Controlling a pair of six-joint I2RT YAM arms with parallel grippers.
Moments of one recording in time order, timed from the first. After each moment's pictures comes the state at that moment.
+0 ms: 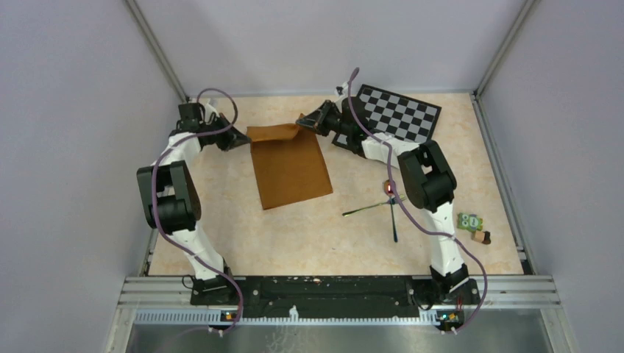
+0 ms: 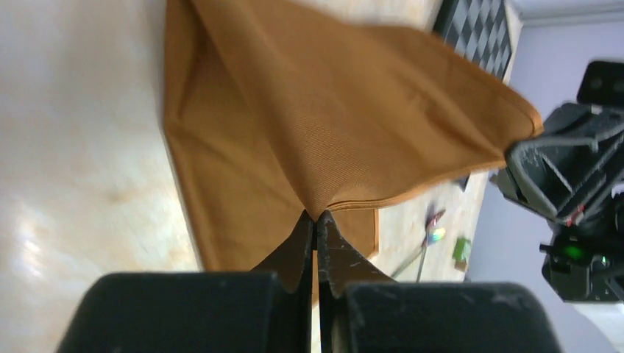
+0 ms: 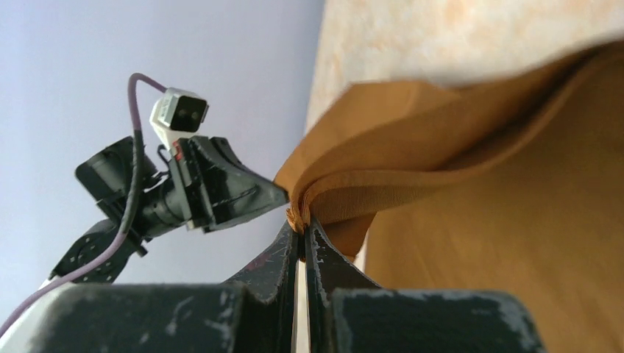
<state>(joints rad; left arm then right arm) 0.20 1.87 1.42 -0.31 0.72 -0.50 0.53 2.23 1.64 0.48 -0.45 1.14</state>
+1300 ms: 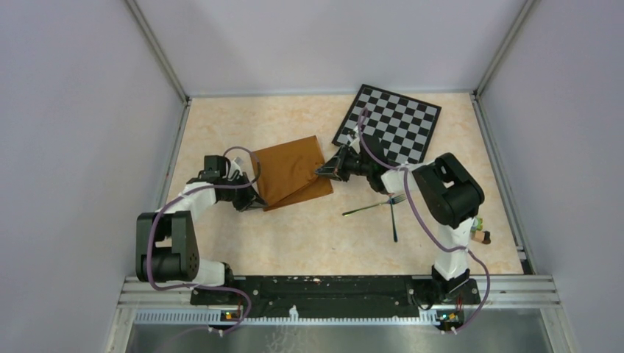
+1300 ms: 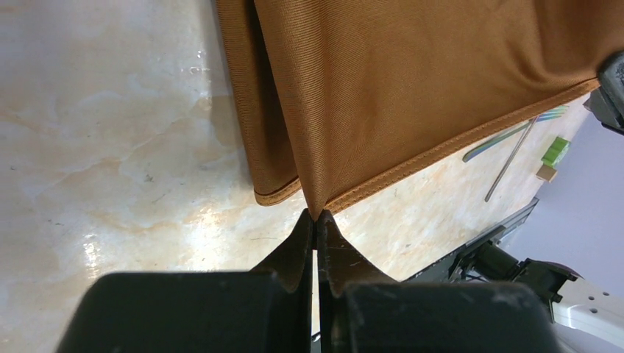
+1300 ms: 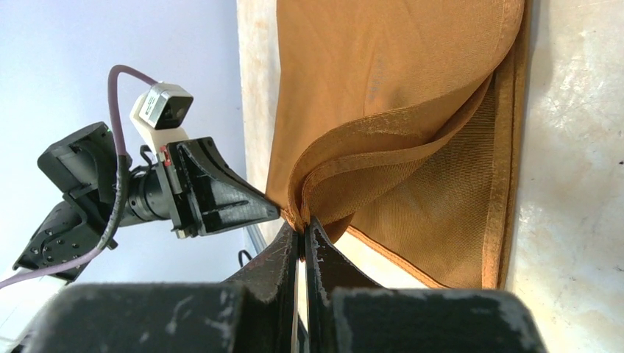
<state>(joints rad) 0.04 1.42 0.71 -0.41 0.59 -0.45 0.53 1.95 0.96 0.61 -0.59 1.12</state>
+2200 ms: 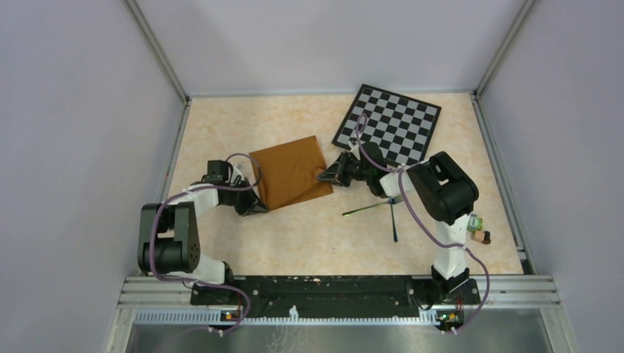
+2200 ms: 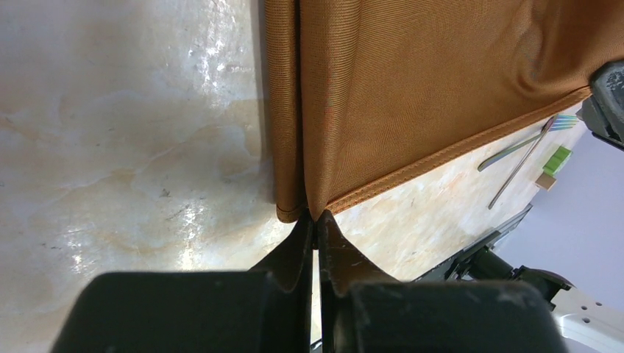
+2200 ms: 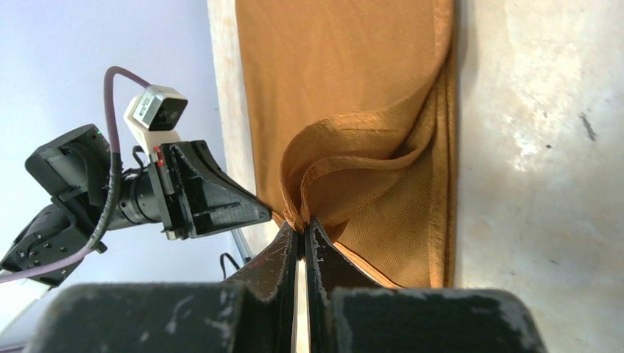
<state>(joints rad) 0.04 1.48 0.66 -0.34 0.58 -0.50 0.53 2.00 0.93 0.65 -0.57 1.11</state>
